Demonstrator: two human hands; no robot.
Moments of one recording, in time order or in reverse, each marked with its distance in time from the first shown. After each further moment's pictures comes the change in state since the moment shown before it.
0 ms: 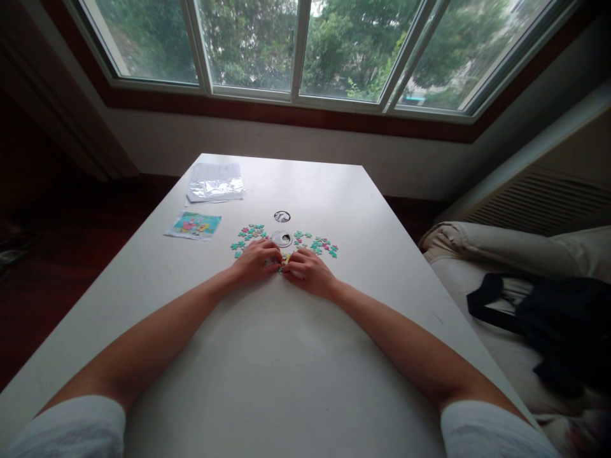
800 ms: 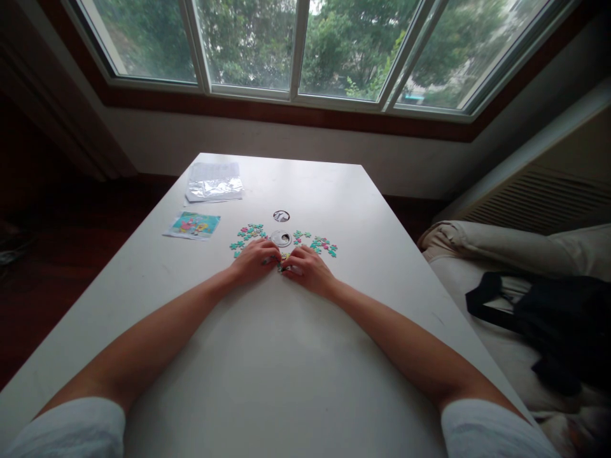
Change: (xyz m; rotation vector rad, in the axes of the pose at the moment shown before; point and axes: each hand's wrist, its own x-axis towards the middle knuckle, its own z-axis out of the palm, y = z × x) left_hand 0.001 -0.005 0.003 -0.029 0.040 0.048; right_hand 0.000 0.001 0.002 0.012 0.037 0.115
